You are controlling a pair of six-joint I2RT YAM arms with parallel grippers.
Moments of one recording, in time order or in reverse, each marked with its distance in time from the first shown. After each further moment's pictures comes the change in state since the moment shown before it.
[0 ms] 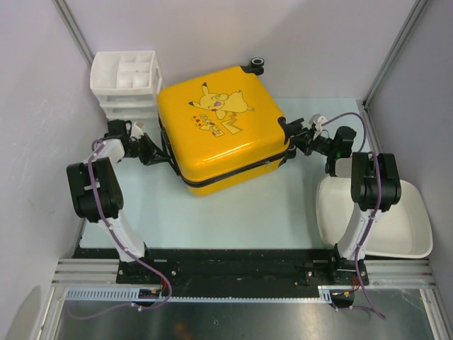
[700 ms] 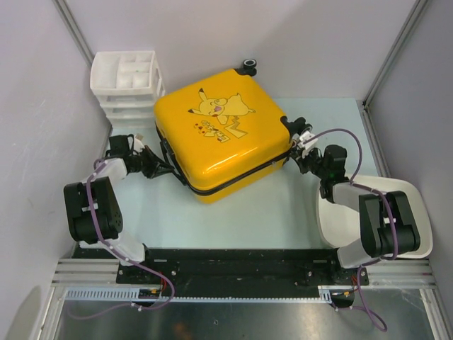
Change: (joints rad) left arm -0.013 -0.229 -0.305 0.171 -0.022 -0.126; right arm 0.186 -0.441 -0.327 -0.265 0.521 -0.147
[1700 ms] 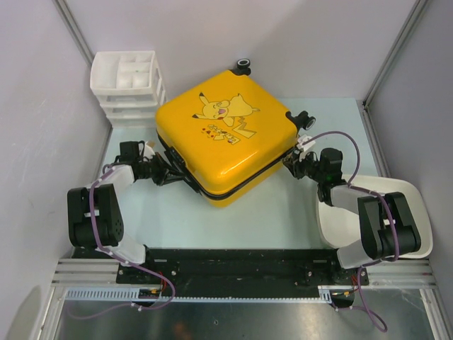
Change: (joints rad) left arm -0.089 -0.053 -0.096 0.021 0.060 -0.063; right arm 0.042 -0.006 -0.024 -0.025 -0.050 0.135
